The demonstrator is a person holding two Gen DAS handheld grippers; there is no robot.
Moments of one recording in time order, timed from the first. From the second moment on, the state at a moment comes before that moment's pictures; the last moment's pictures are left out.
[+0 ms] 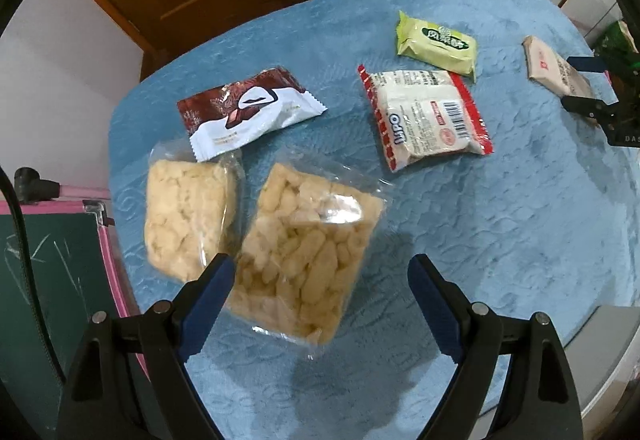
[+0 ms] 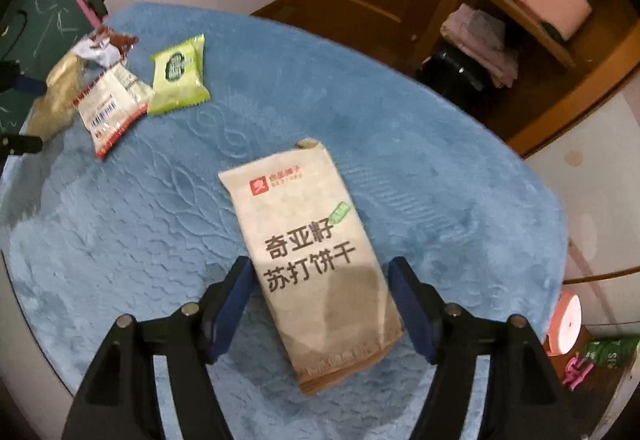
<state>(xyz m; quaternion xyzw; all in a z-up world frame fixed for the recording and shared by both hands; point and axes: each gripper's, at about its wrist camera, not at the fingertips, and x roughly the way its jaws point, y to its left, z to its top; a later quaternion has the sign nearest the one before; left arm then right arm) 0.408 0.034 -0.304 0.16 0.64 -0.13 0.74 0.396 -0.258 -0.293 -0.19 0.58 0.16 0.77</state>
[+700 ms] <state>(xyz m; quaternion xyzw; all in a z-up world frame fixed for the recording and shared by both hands) 0.393 0.012 -0.311 0.15 0.65 -0.11 0.74 0.329 -0.259 -0.267 -0.11 0.57 0.18 0.79</state>
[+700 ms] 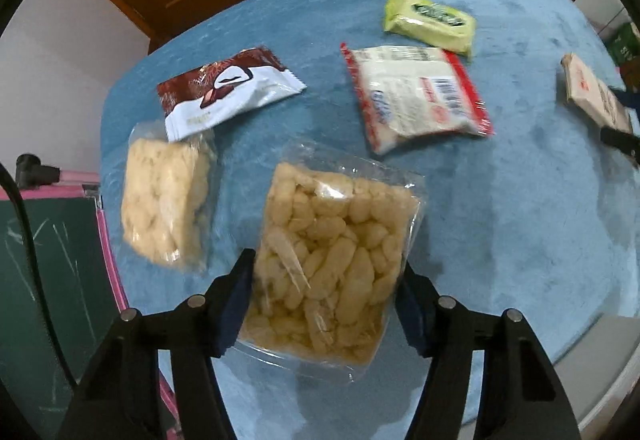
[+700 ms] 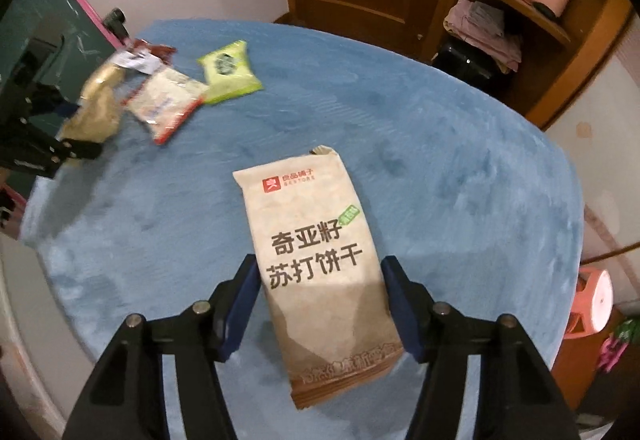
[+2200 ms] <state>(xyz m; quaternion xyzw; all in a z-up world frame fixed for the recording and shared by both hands) 0.056 0.042 -0.067 0.01 0.50 -0.04 0.87 0.012 -0.147 -0.020 0.04 0.42 0.15 0.90</state>
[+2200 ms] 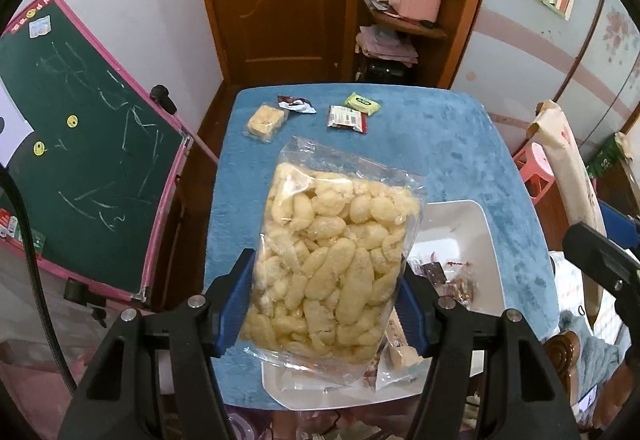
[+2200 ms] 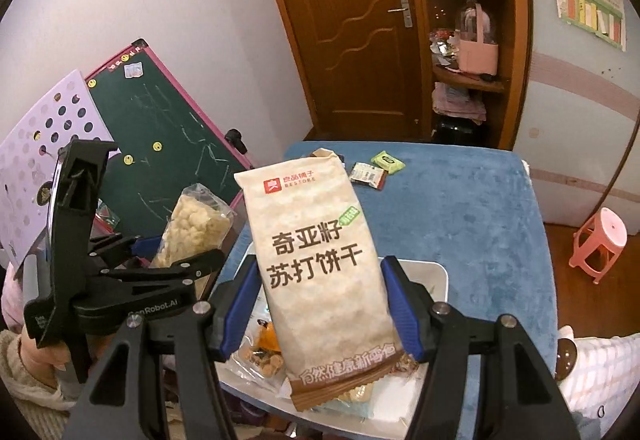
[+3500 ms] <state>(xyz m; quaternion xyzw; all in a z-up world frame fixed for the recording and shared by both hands) 0.055 0.027 -0.075 0.01 0.51 -0.07 0.86 0.023 -0.155 -0.062 0.06 0.50 0.13 0.86</state>
